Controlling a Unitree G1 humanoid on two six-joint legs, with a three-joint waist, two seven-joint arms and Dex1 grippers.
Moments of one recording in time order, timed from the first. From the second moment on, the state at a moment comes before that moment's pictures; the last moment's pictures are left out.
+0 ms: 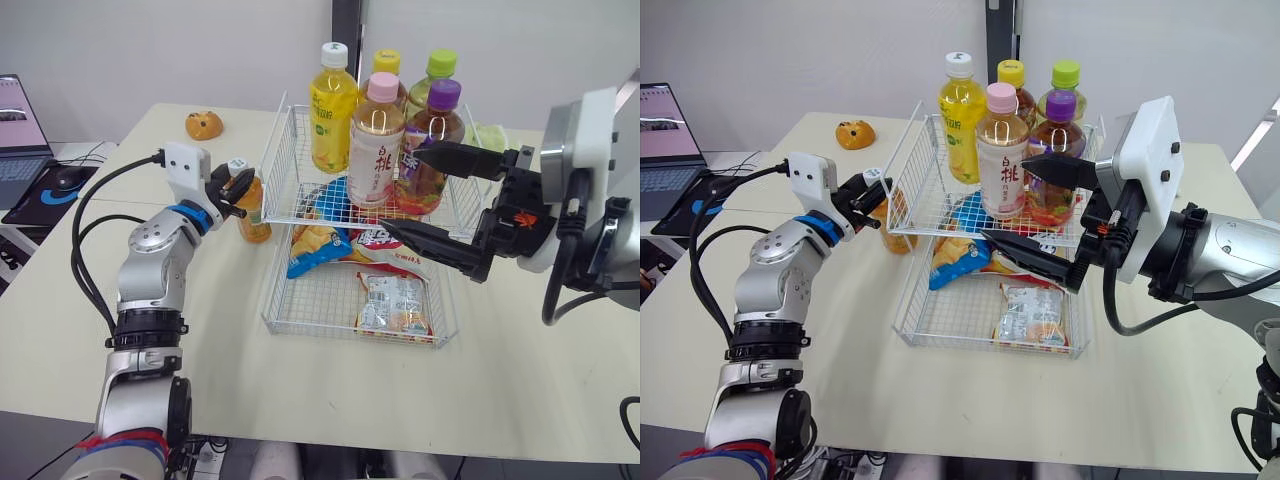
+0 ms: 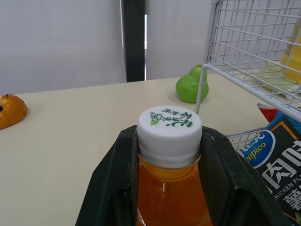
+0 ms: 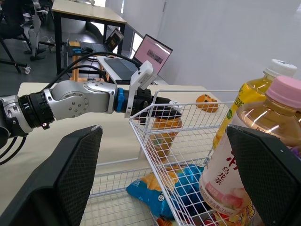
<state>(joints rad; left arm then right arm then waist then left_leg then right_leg) -0.69 0.47 0.20 0.32 -0.31 0.27 -0.54 -0.66 -0.90 -0.20 -0.76 1.20 0.89 0.35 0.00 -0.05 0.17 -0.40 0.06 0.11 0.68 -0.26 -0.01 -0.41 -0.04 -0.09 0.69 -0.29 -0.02</state>
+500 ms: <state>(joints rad) -0.73 0.55 0.20 0.39 -0.33 0.27 -0.78 -0.66 -0.90 -0.18 -0.76 1.20 0.87 0.35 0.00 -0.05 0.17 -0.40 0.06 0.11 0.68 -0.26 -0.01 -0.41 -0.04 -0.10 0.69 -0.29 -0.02</state>
